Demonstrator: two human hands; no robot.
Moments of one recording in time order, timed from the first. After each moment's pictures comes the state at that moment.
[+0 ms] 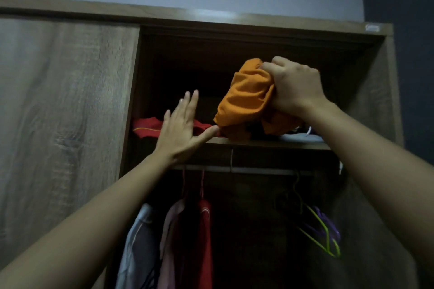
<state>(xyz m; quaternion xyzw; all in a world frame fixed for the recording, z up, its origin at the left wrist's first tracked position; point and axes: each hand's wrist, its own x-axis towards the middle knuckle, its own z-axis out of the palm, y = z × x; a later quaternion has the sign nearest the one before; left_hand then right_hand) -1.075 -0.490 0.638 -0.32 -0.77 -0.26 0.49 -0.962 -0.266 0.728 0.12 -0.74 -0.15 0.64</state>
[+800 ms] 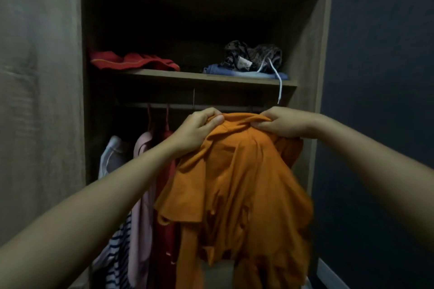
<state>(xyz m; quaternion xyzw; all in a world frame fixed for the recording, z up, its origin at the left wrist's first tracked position) -0.983 -0.401 0.522 -0.51 -0.71 -0.46 0.16 -0.856 -0.213 0.579 0.03 -0.98 0.15 0.10</state>
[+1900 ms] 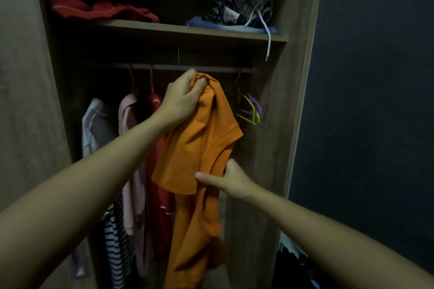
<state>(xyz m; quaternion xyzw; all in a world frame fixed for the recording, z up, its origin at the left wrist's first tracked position) -0.973 -0.388 0.494 -0.41 -0.72 -0.46 0.31 -0.883 -0.260 0.364 0.10 -0.82 0.54 0.14</state>
